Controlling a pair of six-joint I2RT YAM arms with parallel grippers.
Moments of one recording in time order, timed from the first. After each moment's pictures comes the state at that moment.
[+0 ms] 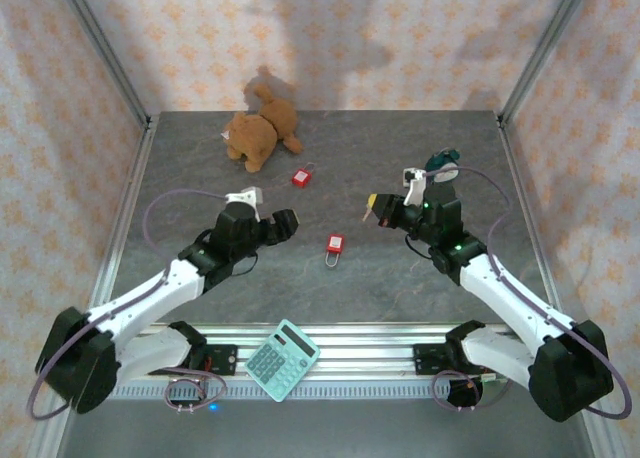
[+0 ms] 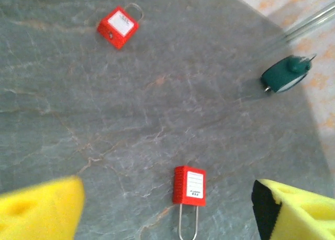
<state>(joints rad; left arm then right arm) -0.53 1.12 0.64 -0.10 -0.03 -0.76 0.42 1.03 0.64 0.05 -0.31 0.63</state>
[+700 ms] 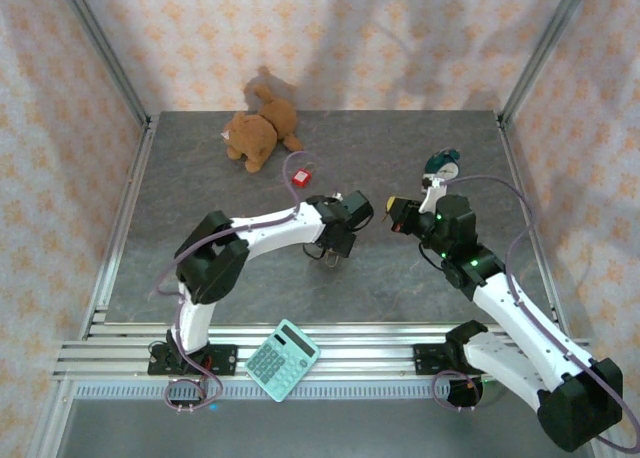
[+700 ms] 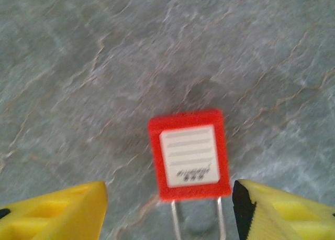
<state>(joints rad) -0.85 2.00 1.50 -0.83 -0.24 -0.53 0.42 0.85 0.62 -0.11 -0.13 0.58</state>
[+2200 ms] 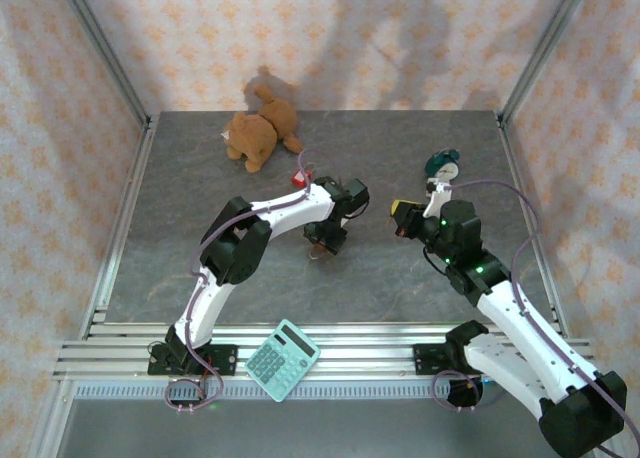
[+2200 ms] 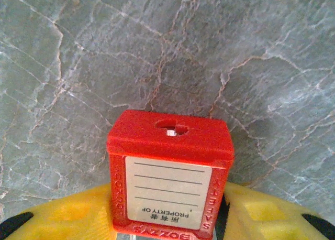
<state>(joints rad) -0.75 2.22 1.74 -1.11 -0.10 -0.26 0.41 0.79 0.61 -0.15 -0.11 0.56</state>
